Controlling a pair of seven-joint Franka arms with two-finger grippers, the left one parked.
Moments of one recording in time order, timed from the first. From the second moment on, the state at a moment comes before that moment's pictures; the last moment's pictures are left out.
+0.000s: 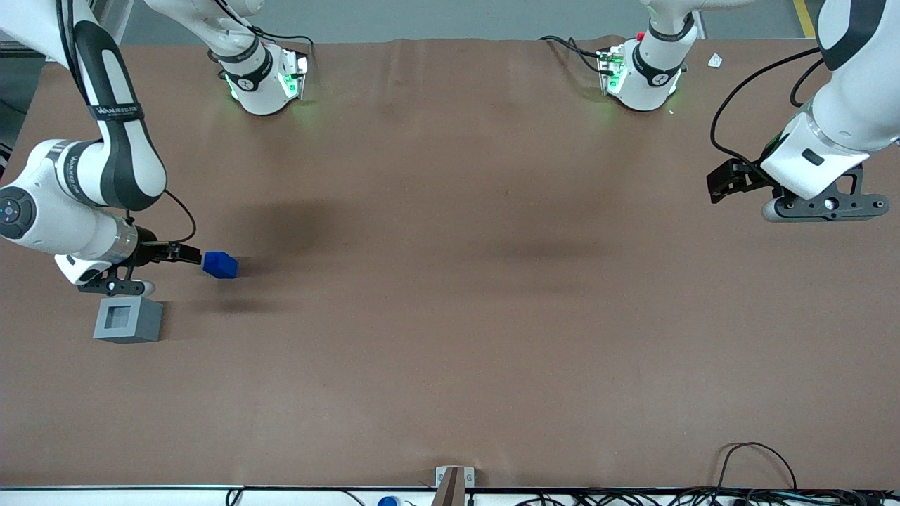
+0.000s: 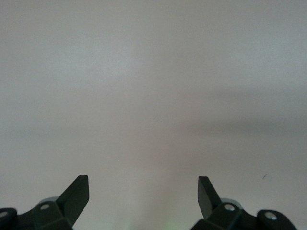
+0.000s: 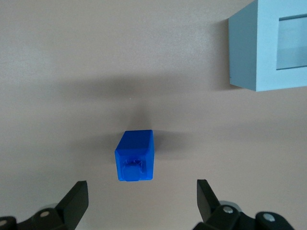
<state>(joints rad) -0.06 0.24 -0.05 -2.03 0.04 2.13 -0.09</state>
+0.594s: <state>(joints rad) -0.11 0.24 -0.06 -2.03 0.11 2.09 -0.33</state>
